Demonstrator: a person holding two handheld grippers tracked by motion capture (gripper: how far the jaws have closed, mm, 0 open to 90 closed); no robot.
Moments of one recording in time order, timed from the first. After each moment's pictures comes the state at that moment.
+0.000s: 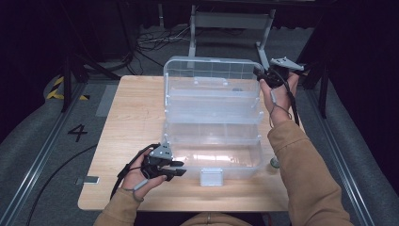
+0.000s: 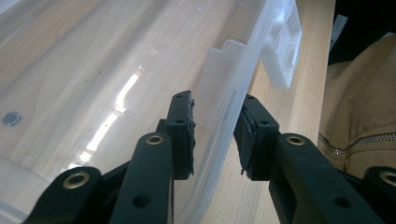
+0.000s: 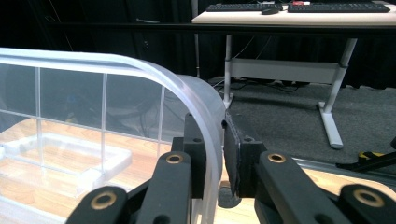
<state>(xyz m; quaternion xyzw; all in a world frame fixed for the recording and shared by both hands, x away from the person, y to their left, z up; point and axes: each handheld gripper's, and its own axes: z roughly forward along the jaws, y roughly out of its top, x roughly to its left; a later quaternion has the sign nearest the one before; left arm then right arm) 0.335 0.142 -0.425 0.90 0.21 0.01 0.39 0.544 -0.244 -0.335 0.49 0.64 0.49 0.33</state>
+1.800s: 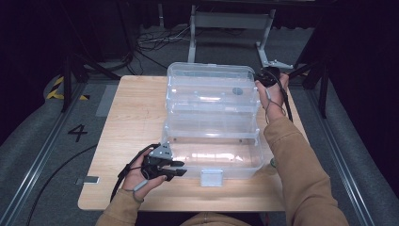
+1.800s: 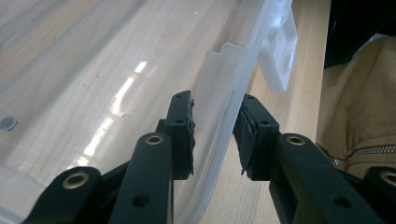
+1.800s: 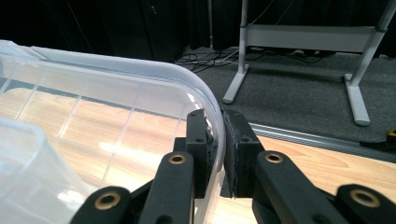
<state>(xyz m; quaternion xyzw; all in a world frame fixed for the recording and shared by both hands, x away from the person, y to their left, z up) 0.336 0.142 -0.425 0.90 0.20 0.01 0.39 0.596 -0.252 -0.382 0.50 0.67 0.47 0.27</state>
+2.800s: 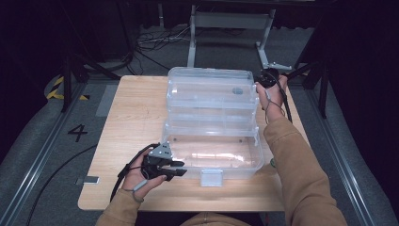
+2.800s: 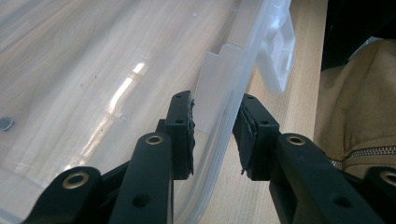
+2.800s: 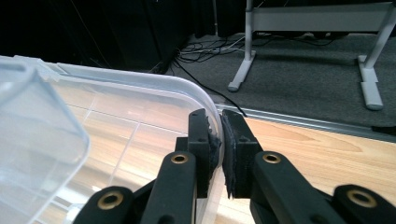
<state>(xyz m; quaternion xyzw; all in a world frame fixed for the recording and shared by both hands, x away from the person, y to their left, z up) 0.336 0.143 -0.426 0.90 0.20 0.00 0.40 0.605 -0.255 -0.396 0.51 0.68 0.47 0.25</state>
